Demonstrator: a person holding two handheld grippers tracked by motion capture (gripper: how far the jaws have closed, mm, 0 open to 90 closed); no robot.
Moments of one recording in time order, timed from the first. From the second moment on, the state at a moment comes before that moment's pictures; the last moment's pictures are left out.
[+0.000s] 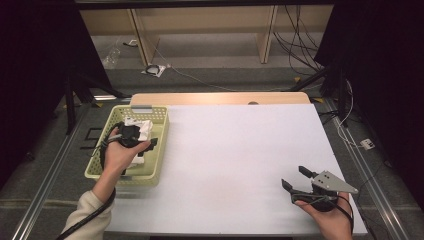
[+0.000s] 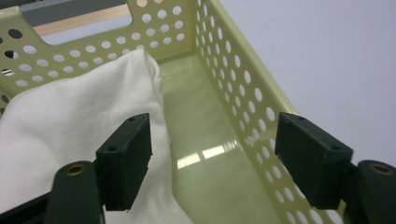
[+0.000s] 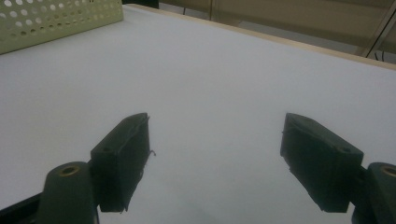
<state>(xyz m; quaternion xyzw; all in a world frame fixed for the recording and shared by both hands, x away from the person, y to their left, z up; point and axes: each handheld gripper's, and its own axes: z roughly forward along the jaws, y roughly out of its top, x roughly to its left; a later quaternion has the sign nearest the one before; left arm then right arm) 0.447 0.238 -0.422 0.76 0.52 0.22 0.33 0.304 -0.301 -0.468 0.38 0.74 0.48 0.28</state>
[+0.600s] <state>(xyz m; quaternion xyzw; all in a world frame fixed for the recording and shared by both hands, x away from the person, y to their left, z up) 0.427 0.233 -0.414 0.73 0.51 0.22 0.39 0.304 -0.304 -0.467 0.39 0.74 0.47 0.28</state>
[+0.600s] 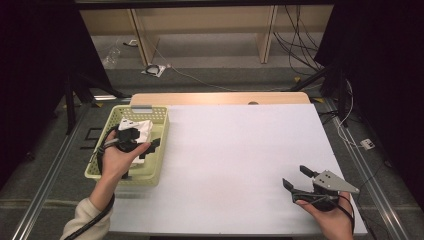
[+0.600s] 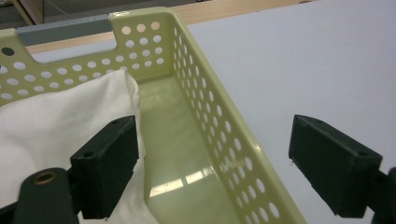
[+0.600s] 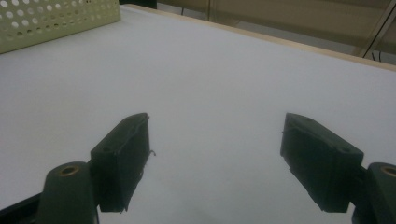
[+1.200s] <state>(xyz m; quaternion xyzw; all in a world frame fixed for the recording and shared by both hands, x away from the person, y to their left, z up) 0.410 0.219 -0.423 0.74 0.48 0.22 0.42 0.305 -0.309 -0.466 0.39 0.73 0.48 0.29</state>
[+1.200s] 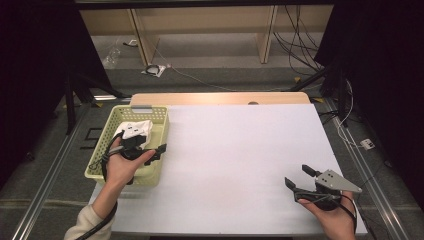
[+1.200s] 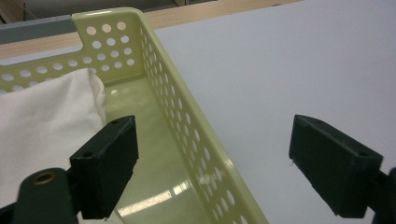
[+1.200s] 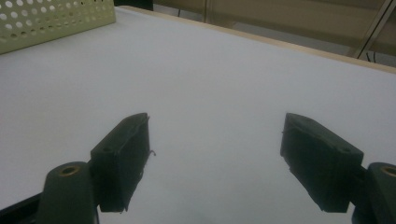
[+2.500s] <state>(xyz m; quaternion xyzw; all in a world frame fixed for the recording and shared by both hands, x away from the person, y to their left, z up) 0.364 0.199 -0.434 0.75 0.41 0.23 0.47 0.307 -0.315 -0.464 0.39 0.73 0.48 0.28</state>
